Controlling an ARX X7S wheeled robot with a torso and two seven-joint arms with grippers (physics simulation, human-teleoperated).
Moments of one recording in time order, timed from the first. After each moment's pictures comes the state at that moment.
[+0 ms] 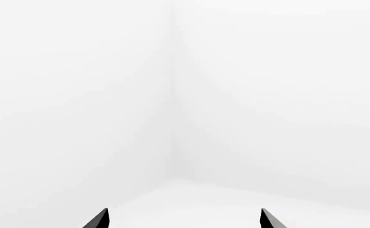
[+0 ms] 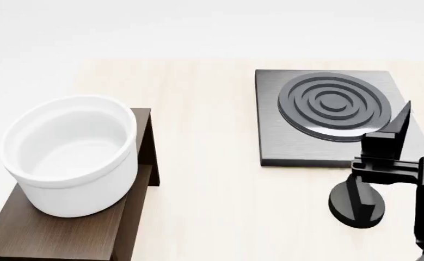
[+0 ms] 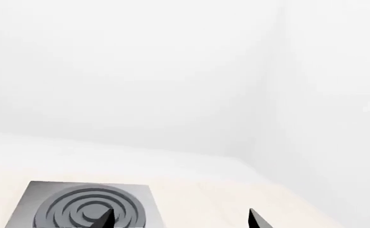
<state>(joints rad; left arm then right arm) -0.43 -0.41 0.06 0.20 -0.28 -0.30 -0.54 1.35 1.18 -1.57 -0.32 1.14 -0.03 1.11</state>
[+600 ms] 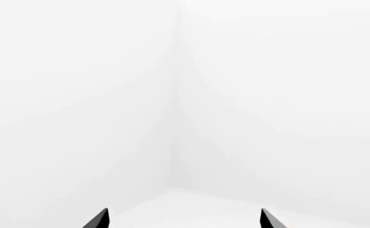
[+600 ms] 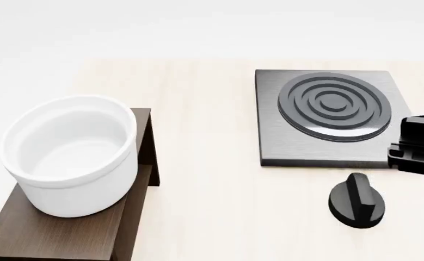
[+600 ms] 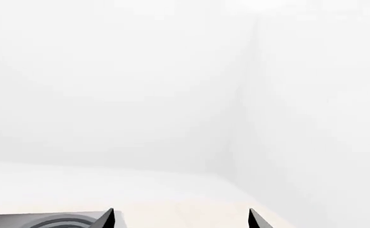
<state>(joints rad) -0.42 -0.43 0.03 0.28 -0.32 -0.34 -0.56 1.42 1.31 -1.53 -0.46 1.13 0.03 1.17</state>
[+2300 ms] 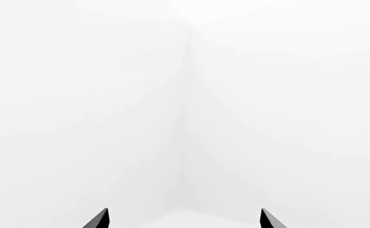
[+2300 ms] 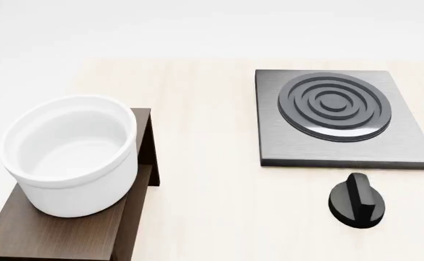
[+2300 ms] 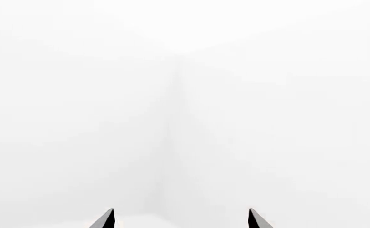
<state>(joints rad) -0.42 -0.50 -0.04 0.43 -0.37 -0.42 -0.60 1.58 1.57 -1.35 -0.70 1.19 0.26 1.33</state>
